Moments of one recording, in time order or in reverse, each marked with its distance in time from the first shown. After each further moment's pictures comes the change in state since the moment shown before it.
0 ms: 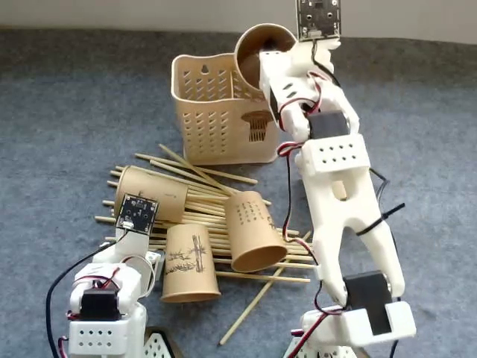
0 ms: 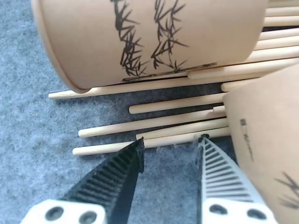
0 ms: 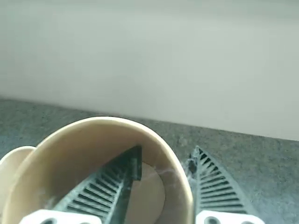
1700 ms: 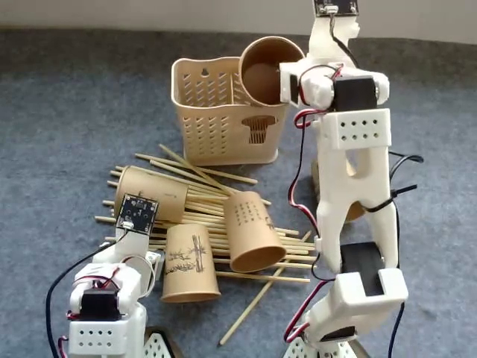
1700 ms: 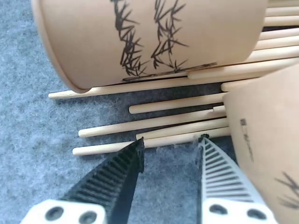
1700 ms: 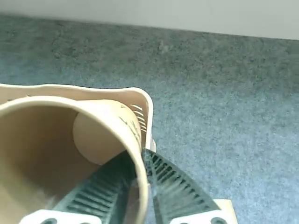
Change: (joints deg) left arm 0.0 0.0 0.0 0.0 0.0; right arm 4.0 11.4 -35.2 50.4 0.0
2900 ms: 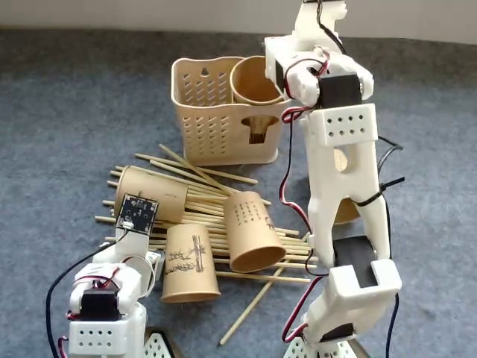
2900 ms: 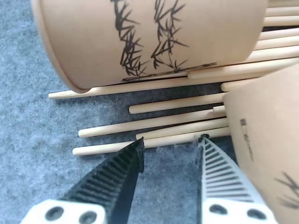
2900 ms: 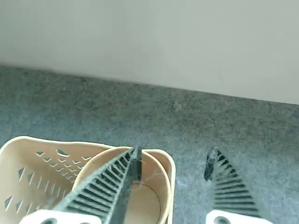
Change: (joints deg) left arm 0.0 0.0 0.0 0.0 0.0; right arm -3.2 2.6 -1.7 -14.8 0.0
